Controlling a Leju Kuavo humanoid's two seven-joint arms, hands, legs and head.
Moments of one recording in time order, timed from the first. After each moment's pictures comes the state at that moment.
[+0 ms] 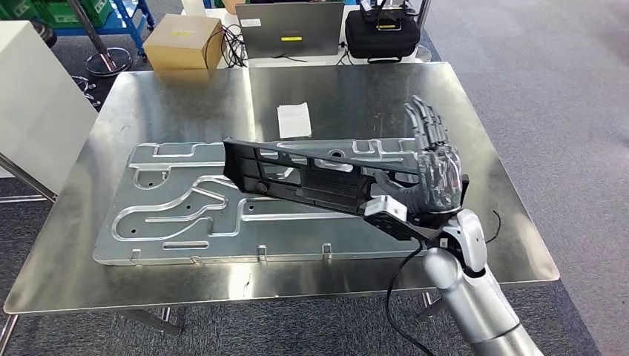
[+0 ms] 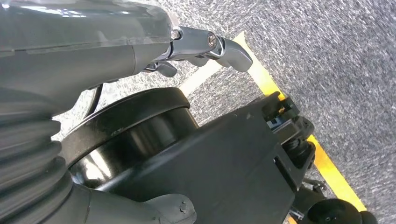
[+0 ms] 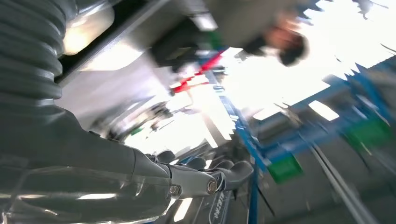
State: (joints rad) left arm -0.09 -0.26 0.78 -0.21 -1.39 0.08 -0.33; right arm -0.36 -0.19 0.36 -1.64 0.74 -0.49 -0.18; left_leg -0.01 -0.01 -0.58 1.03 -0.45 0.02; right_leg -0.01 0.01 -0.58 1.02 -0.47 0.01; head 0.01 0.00
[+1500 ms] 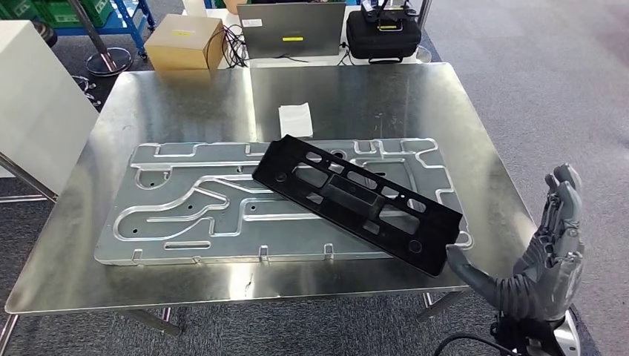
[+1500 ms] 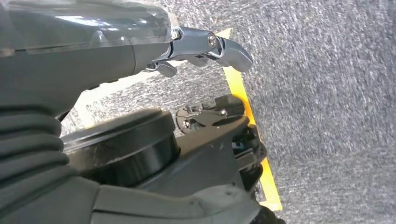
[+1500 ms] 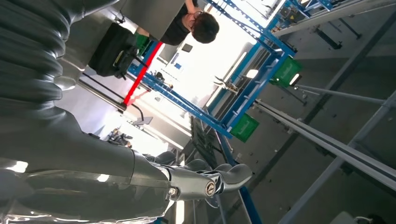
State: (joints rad) left arm -0.08 -0.23 0.93 -0.21 -1.21 -0.01 -0.51; right arm 0.15 -0.29 0.16 -2.20 0.36 -0.47 -0.47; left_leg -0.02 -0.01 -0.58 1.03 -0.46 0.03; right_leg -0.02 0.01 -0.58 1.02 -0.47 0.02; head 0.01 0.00
